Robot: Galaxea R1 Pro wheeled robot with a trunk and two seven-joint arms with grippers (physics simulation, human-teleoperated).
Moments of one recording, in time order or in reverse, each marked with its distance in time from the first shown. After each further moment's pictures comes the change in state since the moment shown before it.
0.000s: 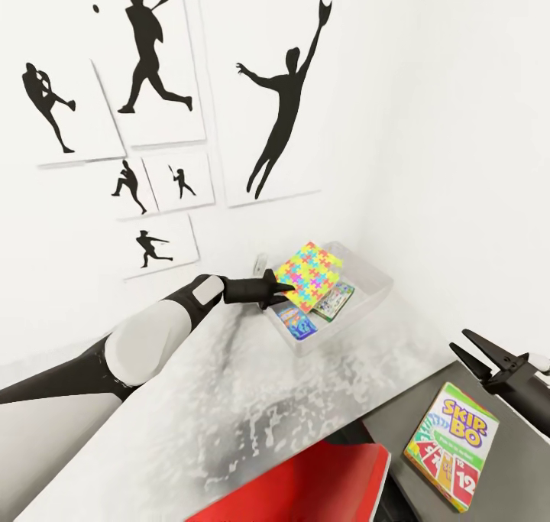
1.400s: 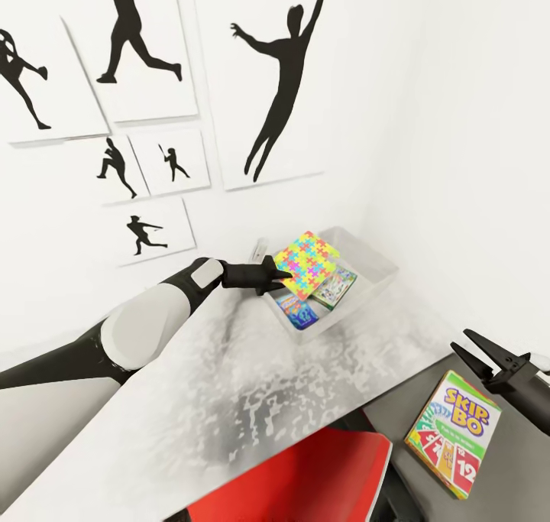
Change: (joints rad) left arm -0.072 0.000 -0.001 -0.001 0.000 -0.004 0.081; right arm 0.000 -0.004 -0.002 0.000 0.000 0.000 0.002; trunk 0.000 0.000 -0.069
